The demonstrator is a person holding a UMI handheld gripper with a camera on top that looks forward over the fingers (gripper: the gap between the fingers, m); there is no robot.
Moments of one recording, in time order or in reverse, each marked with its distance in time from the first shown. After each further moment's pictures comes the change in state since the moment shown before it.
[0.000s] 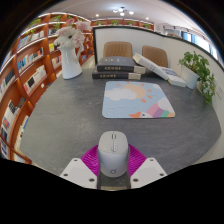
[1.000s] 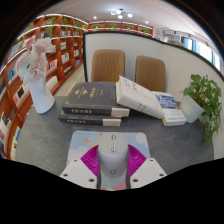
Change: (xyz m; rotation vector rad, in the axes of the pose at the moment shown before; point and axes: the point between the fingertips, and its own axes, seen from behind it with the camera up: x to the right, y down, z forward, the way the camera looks) arm 0.108 -0.206 0.090 0.044 0.054 -0.029
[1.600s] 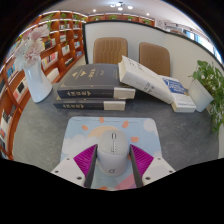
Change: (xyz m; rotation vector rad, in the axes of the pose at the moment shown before) arm -0.010 0.051 0.037 -0.109 -0.041 0.016
